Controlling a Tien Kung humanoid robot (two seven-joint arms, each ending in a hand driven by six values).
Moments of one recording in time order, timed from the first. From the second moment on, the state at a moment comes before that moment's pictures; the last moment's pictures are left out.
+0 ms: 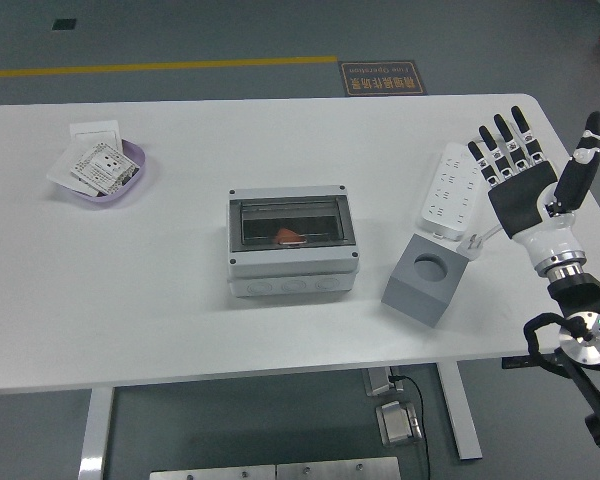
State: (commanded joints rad) left arm 0.07 0.18 -0.77 -0.18 1.01 0.06 0.34; right arm 0.12 -0.35 1.28 1.44 -0.19 0.11 0.30
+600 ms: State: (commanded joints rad) left arm 0.07 0.19 -0.76 -0.18 1.00 0.06 0.34; right arm 0.13 -0.36 1.30 1.43 -0.19 0.10 0.30
